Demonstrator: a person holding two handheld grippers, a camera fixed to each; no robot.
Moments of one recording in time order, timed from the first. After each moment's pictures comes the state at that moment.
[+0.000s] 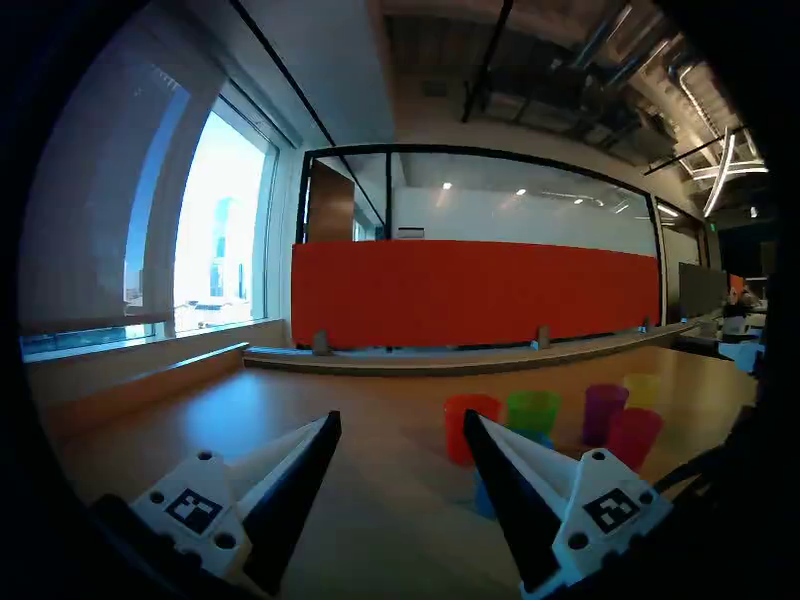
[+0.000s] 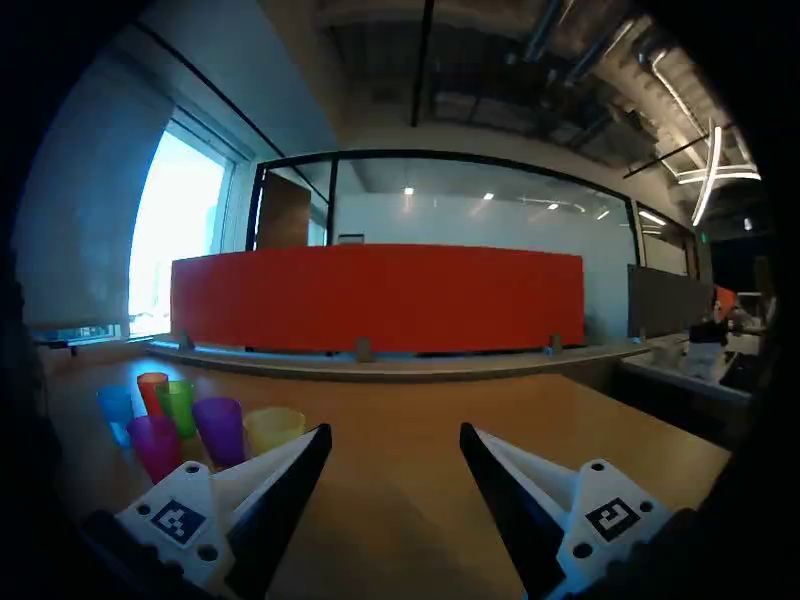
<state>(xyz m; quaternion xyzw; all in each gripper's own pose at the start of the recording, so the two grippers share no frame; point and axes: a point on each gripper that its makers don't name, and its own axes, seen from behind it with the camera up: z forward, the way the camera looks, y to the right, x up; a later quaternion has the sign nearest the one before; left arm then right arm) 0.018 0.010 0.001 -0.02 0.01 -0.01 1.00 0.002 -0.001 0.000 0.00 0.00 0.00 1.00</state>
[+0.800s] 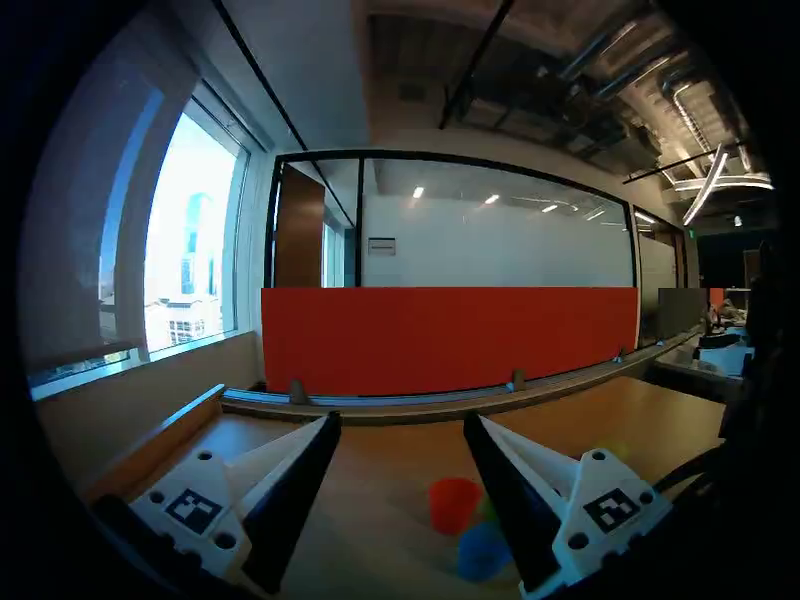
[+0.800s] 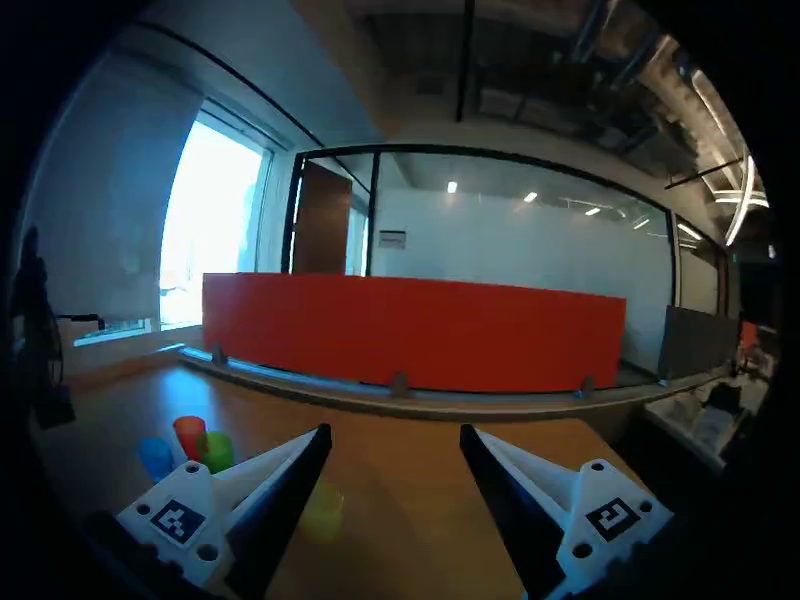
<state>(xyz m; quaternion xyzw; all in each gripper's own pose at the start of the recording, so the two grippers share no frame) 0.162 0.008 0.032 -0.07 0.00 0.00 1.00 0.143 -0.045 0.015 0.07 -0.03 -0.03 1.00</state>
